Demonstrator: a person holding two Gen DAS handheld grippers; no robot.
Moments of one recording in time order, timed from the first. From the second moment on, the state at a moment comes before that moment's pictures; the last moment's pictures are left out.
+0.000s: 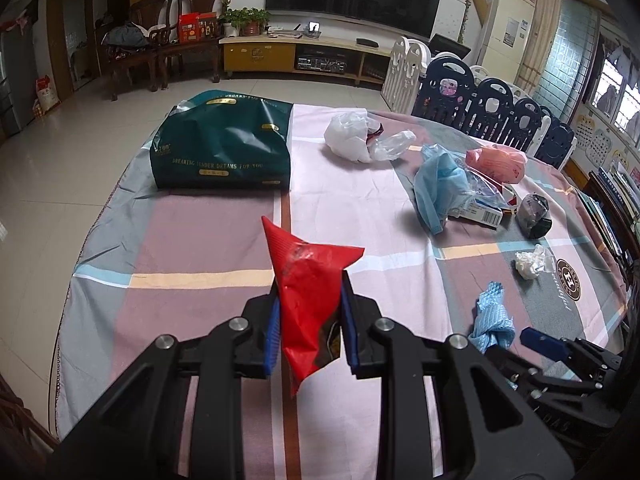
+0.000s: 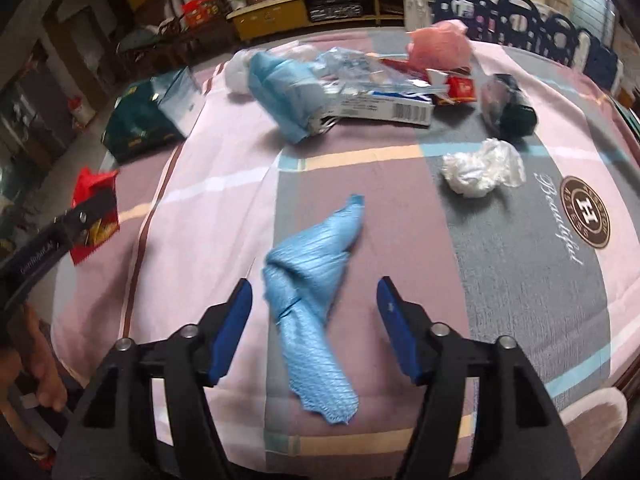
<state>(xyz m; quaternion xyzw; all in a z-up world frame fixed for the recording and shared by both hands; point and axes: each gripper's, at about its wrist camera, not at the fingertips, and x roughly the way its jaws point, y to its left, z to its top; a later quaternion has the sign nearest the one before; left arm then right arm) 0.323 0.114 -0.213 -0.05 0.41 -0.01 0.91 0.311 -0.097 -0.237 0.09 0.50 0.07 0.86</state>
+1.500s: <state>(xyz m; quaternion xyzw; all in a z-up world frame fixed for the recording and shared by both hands) 0.142 0.046 -0.087 -0.04 0.30 -0.06 0.95 0.132 -0.216 -0.119 0.09 0.41 -0.01 0.91</state>
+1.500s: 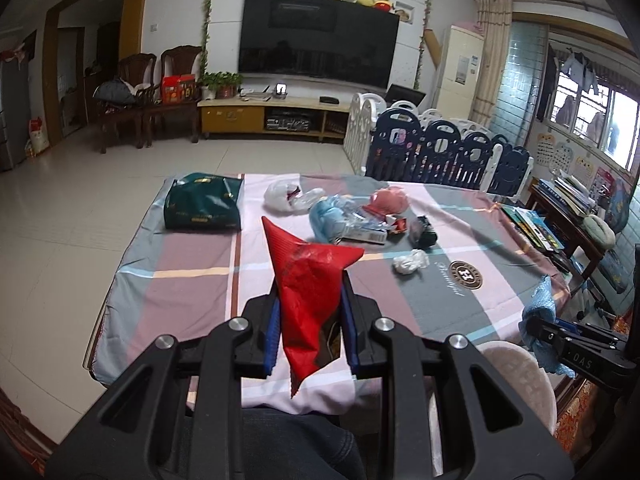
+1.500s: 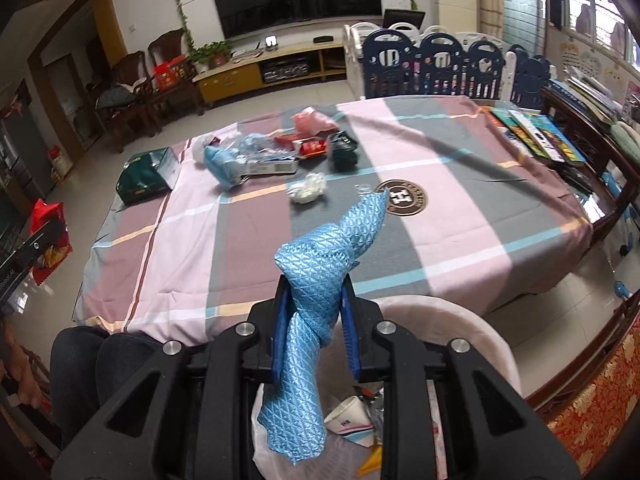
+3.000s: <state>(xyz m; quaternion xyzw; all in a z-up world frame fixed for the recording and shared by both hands) 0.089 -0.026 -0.090 0.00 0.34 -0.17 0.93 0.061 -0.267 -0.166 0.11 0.47 -0.05 0.87</state>
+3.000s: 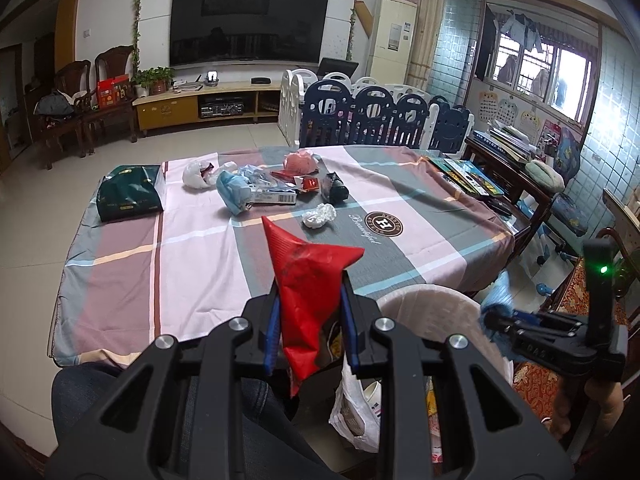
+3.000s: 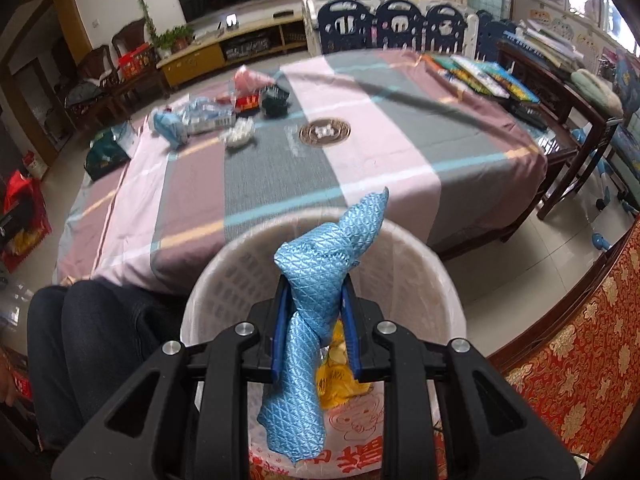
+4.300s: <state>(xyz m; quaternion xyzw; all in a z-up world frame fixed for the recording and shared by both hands) 0.182 0.016 -0.157 -0.13 0.44 -0.14 0.88 0.119 -0.291 -0.176 0.24 0.45 -0.07 0.86</state>
